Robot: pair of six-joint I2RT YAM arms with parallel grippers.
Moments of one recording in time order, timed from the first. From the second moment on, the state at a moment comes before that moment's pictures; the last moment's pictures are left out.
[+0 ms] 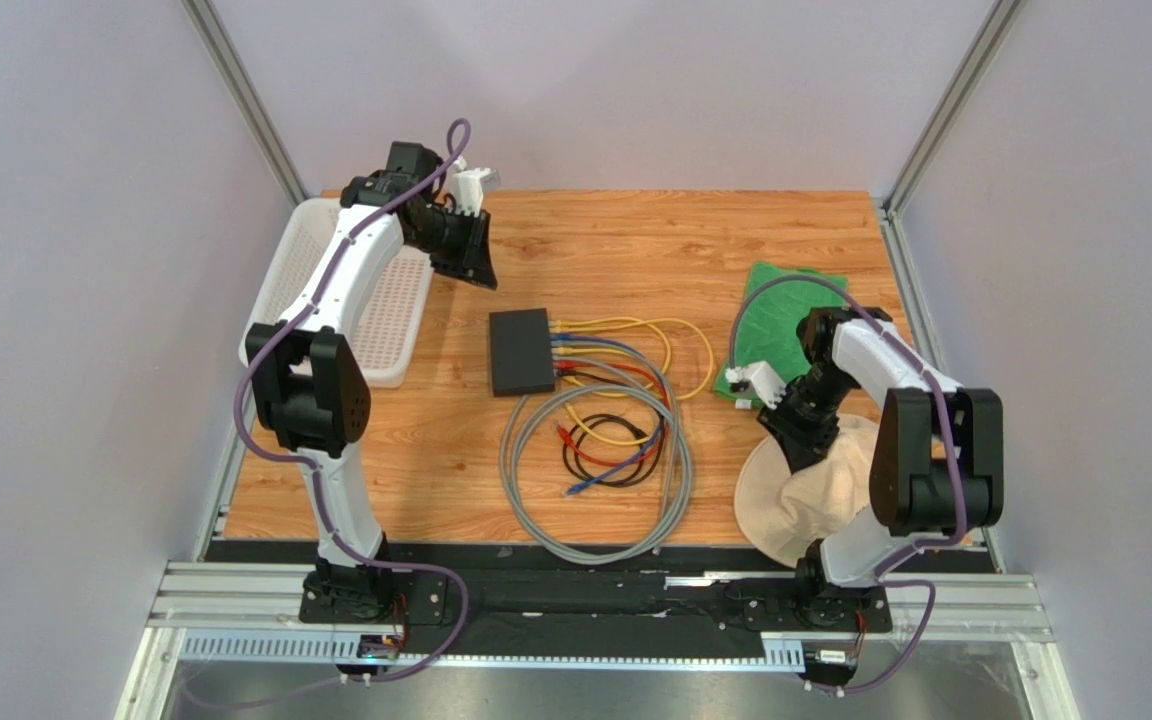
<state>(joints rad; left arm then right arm) -0.16 1.95 1.89 -1.00 0.56 0.15 -0.01 1.57 1.02 -1.25 -0.27 -0.97</state>
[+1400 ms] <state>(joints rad) -0.17 2.29 1.90 -1.01 0.50 0.06 0.23 2.23 2.05 -0.99 -0.55 -0.29</state>
